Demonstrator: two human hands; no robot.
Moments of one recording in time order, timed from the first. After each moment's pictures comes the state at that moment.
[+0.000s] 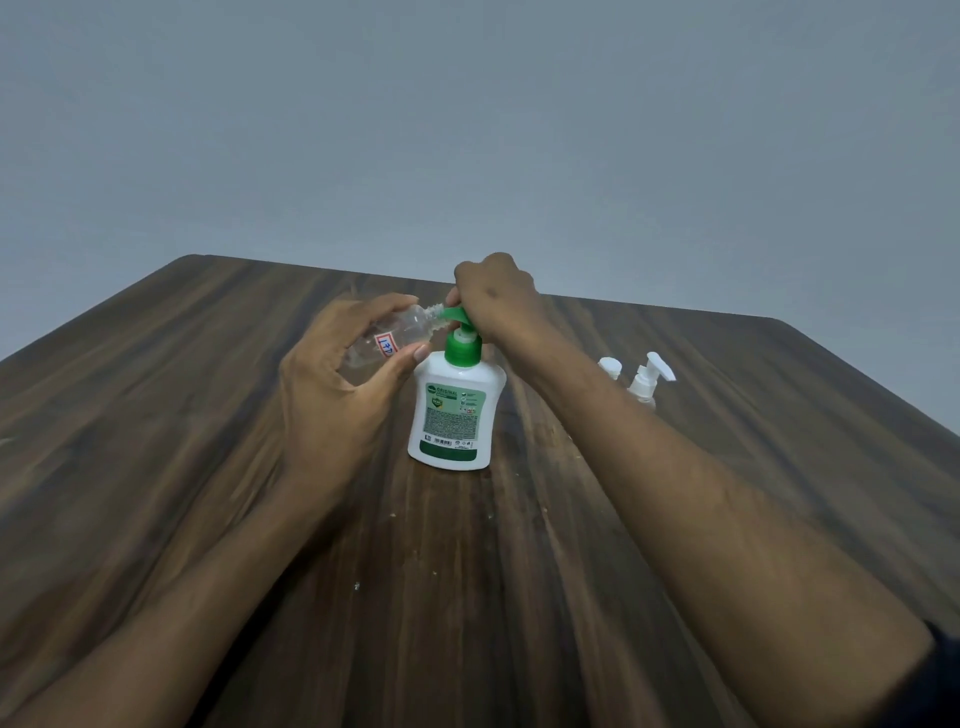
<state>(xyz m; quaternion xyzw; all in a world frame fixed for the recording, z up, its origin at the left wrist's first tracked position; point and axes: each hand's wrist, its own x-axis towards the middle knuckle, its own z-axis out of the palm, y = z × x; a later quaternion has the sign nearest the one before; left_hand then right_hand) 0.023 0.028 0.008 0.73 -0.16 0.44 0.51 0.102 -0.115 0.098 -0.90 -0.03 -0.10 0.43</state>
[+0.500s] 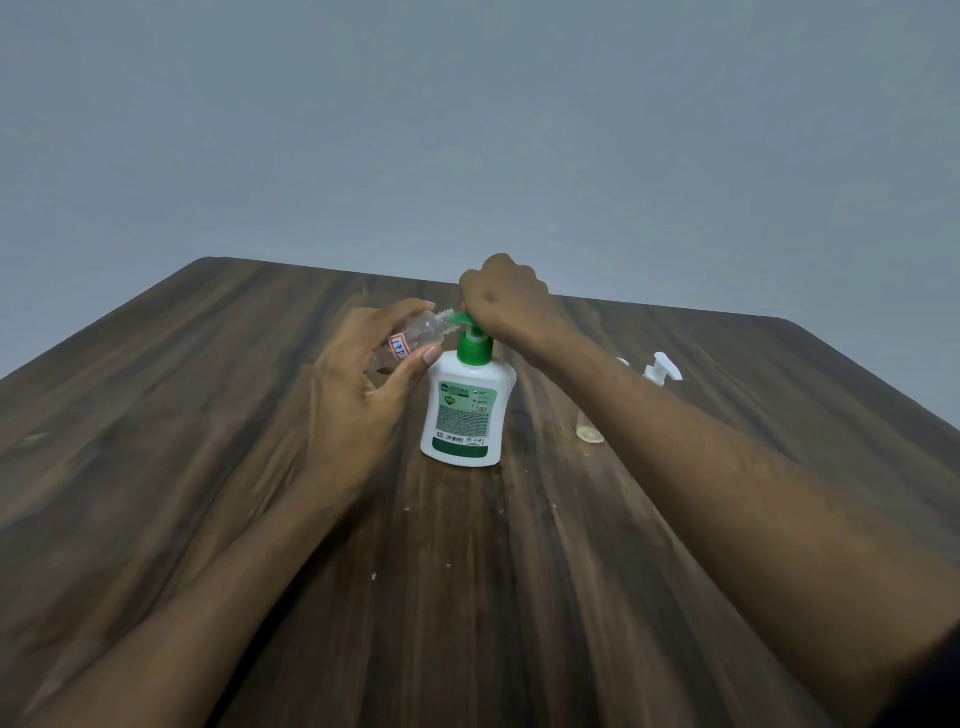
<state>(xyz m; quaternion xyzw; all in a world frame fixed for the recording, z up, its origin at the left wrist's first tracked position) 0.021 0.028 0.007 0.75 -0.17 0.39 0.50 0.096 -0.117 0.108 -0.94 -0.06 -0.11 0.32</state>
